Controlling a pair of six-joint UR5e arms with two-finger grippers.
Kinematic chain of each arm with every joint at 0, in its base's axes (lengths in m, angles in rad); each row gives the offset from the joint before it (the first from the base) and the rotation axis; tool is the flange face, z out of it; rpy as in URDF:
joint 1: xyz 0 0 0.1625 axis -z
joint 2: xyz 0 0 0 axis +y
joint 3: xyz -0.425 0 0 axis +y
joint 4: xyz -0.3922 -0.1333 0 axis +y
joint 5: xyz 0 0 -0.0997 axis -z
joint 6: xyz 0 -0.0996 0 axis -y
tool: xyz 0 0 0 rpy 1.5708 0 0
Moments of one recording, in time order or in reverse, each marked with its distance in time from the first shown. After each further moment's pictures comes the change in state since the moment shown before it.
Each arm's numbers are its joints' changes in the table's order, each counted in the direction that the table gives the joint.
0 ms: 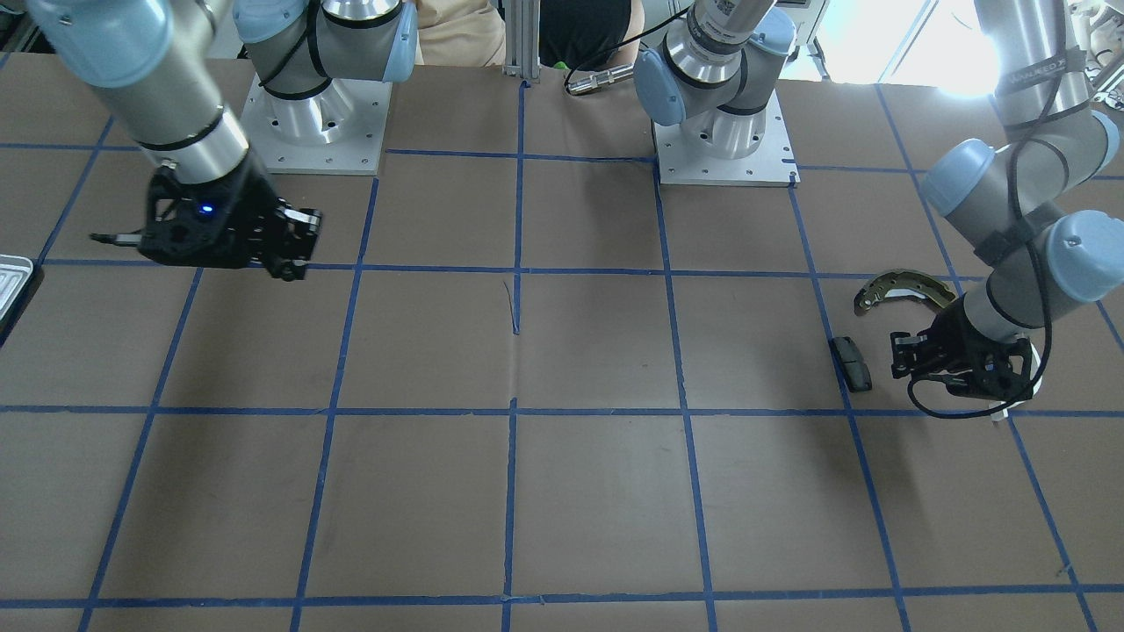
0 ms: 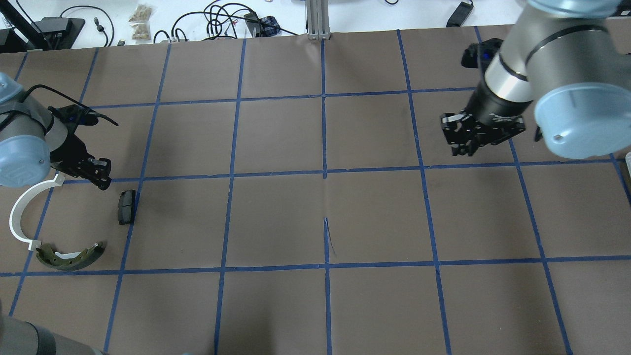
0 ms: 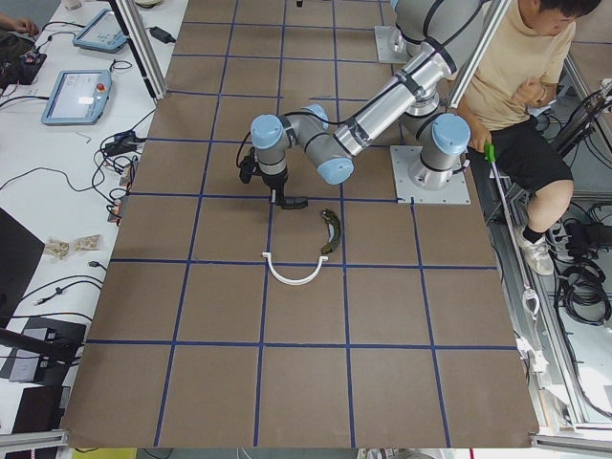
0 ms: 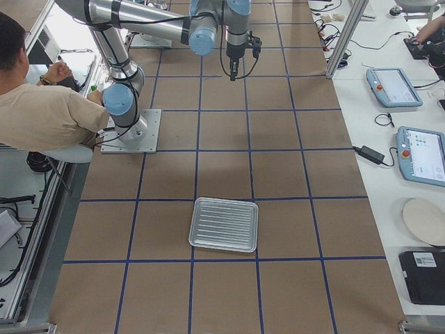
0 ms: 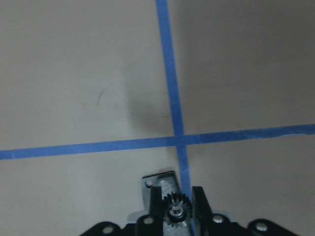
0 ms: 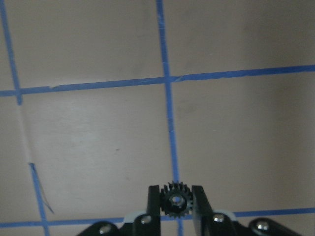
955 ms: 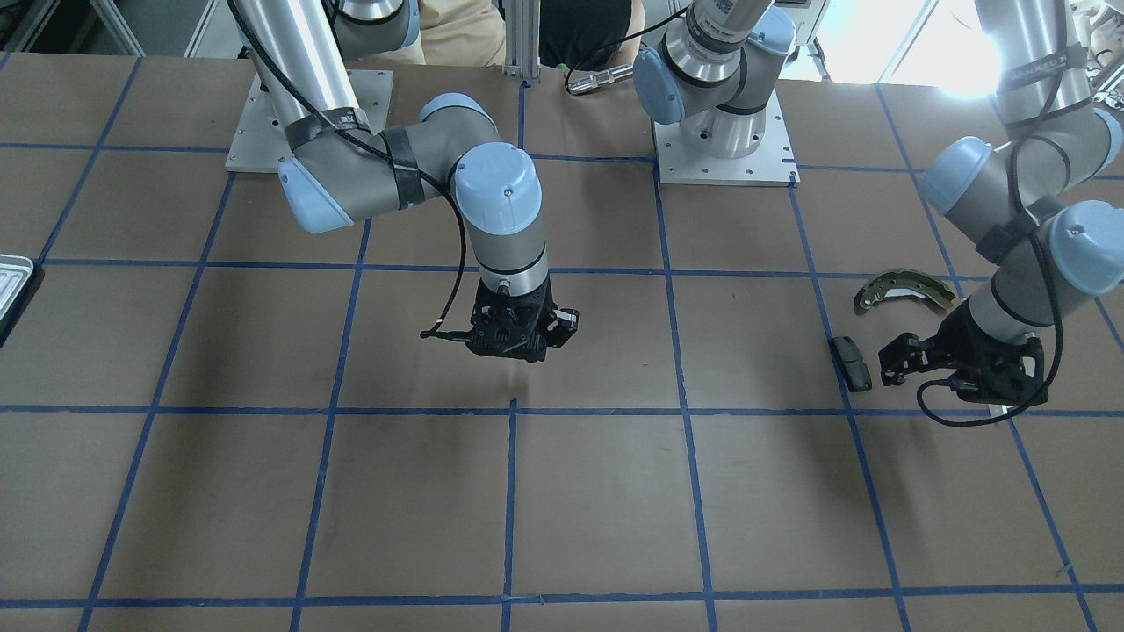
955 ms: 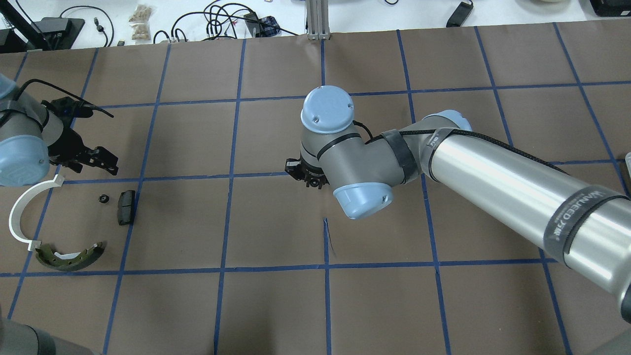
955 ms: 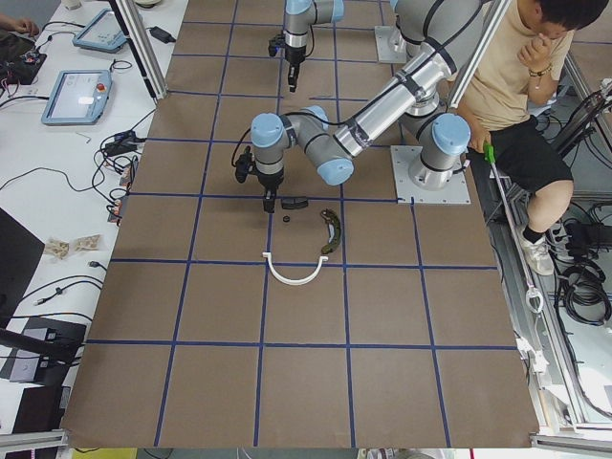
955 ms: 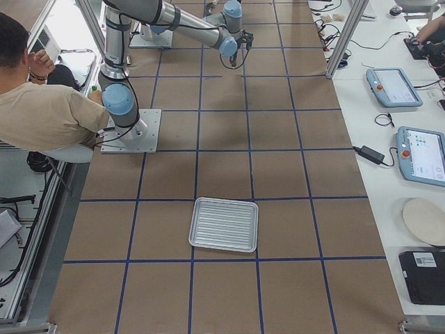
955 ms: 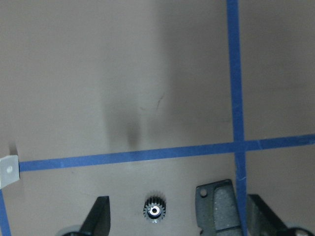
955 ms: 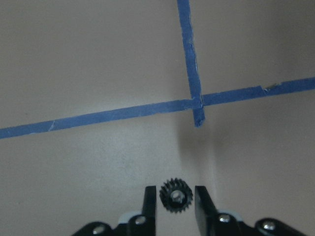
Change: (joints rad) left arm 0.065 -0.025 -0.032 -0.021 -0.021 -0.082; right arm -0.437 -0.412 0.009 0.528 -0.011 0.479
